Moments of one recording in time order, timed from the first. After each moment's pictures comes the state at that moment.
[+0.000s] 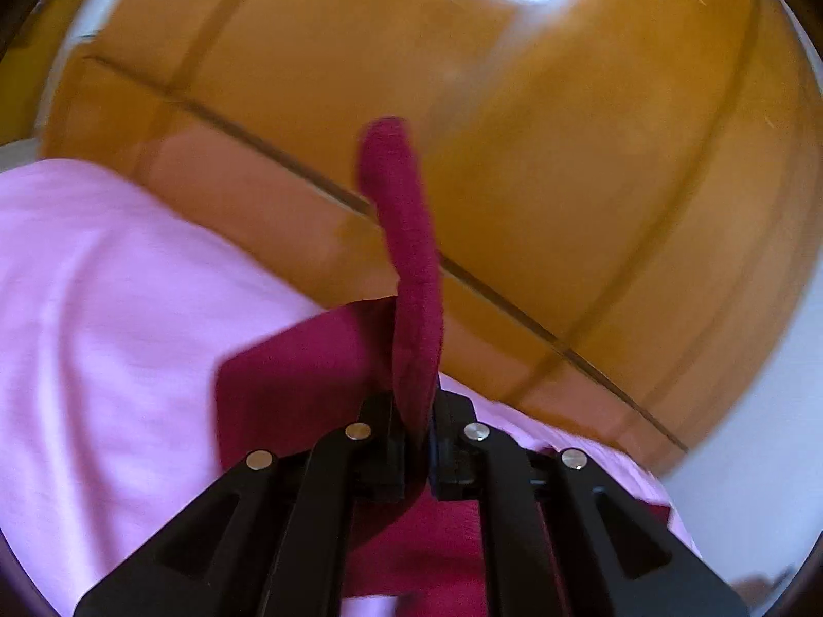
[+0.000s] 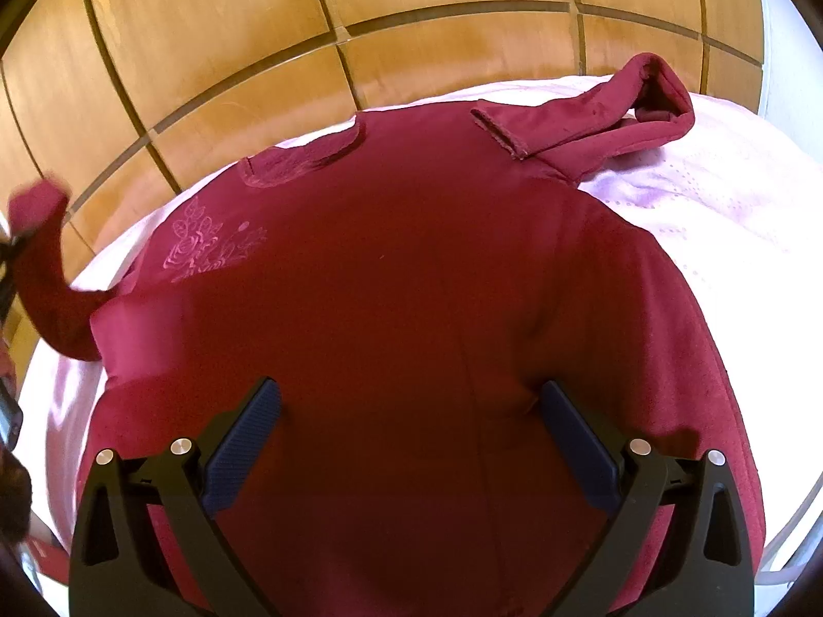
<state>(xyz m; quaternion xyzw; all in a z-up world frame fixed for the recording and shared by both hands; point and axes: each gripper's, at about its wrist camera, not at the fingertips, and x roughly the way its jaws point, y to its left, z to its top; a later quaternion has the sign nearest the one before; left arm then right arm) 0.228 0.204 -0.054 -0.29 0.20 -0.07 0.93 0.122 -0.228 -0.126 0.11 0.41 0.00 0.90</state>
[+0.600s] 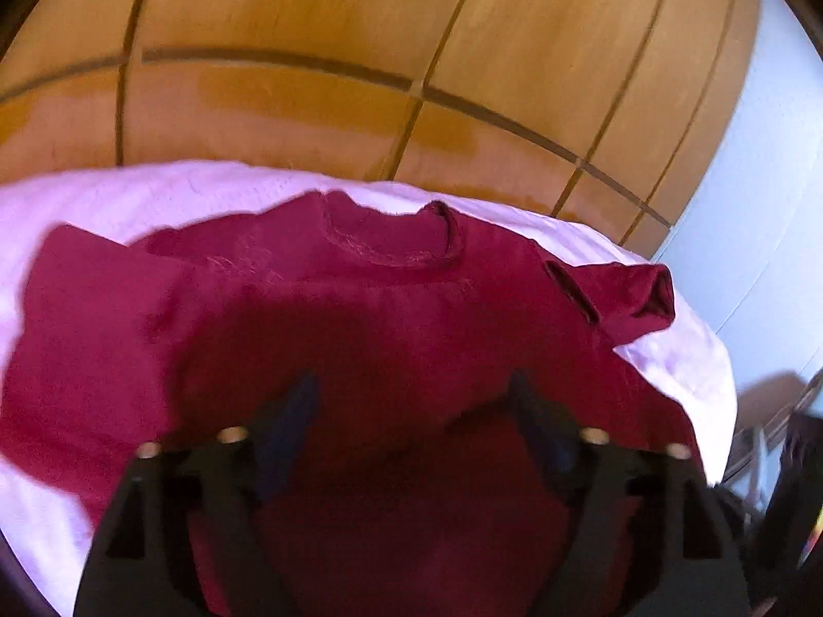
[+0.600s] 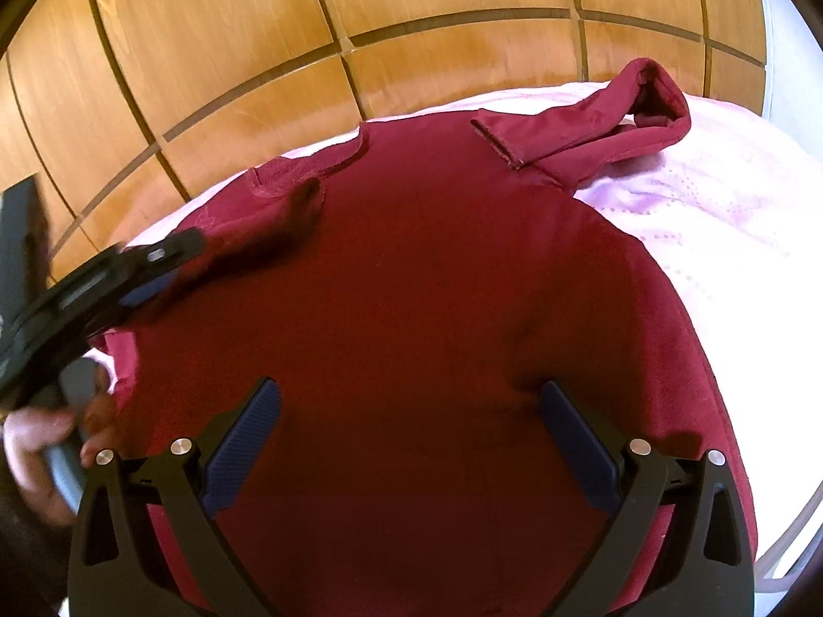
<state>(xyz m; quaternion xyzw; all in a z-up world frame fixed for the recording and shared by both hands) 0.216 0.018 -0.109 -0.10 0.34 -0.20 0.91 0.119 -0.237 -0.124 0.12 0.40 0.01 0.91</state>
